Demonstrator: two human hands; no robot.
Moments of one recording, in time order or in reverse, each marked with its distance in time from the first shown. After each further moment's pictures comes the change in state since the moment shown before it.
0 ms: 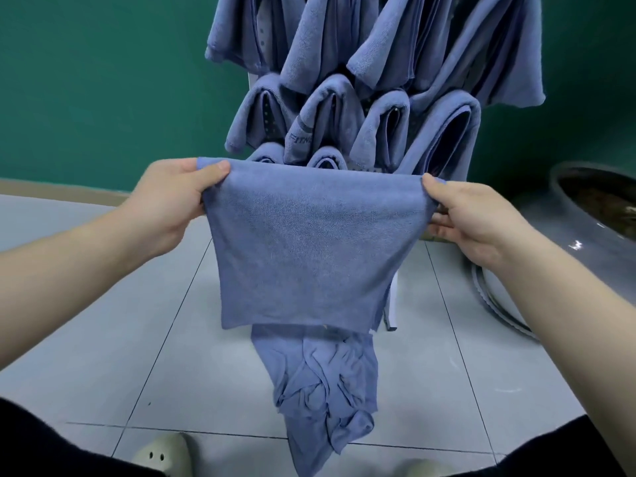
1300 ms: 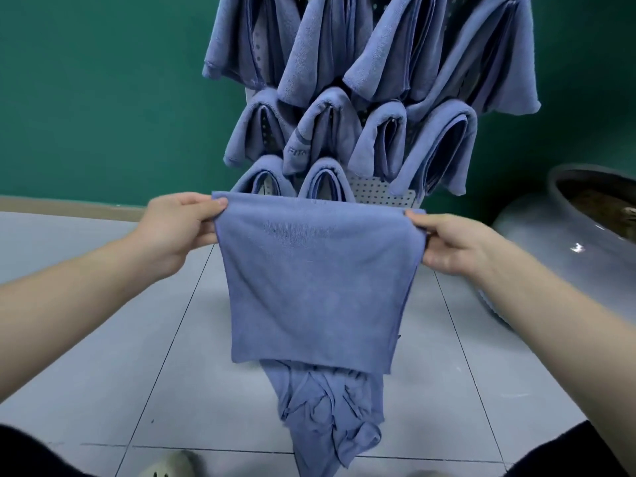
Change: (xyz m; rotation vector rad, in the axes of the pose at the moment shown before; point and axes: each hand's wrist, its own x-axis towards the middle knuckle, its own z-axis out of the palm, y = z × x) left_hand 0.008 -0.018 -0.004 -0.060 0.060 -0.168; right_hand 0.022 0.022 0.010 0.374 -0.020 0.399
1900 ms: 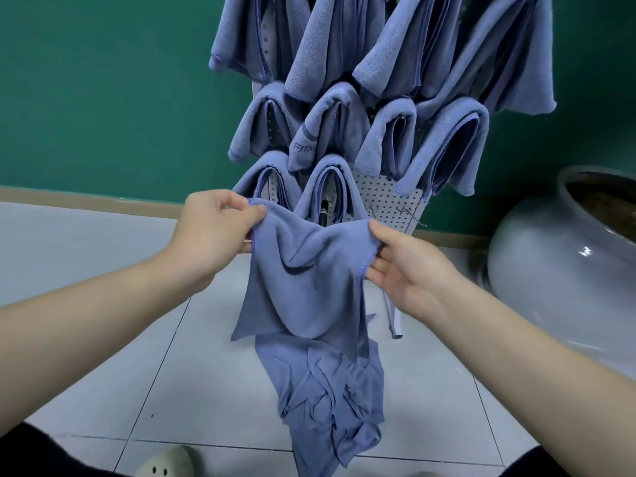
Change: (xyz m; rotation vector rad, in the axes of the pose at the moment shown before) left_hand -0.031 0.001 0.038 0.187 0.054 0.144; right_hand -0.037 0.048 0.067 0.147 -0.026 -0.037
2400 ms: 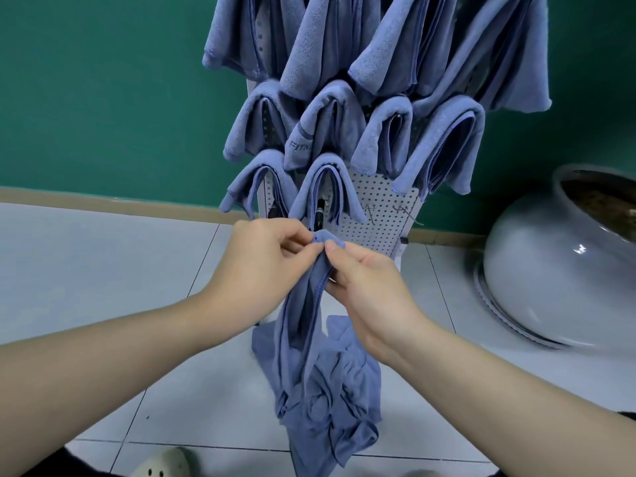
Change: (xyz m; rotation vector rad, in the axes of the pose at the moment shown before) left_hand -0.043 -0.006 0.038 0.257 -0.171 0.386; right_hand -0.031 0.044 0.020 -0.155 -0.215 -0.212
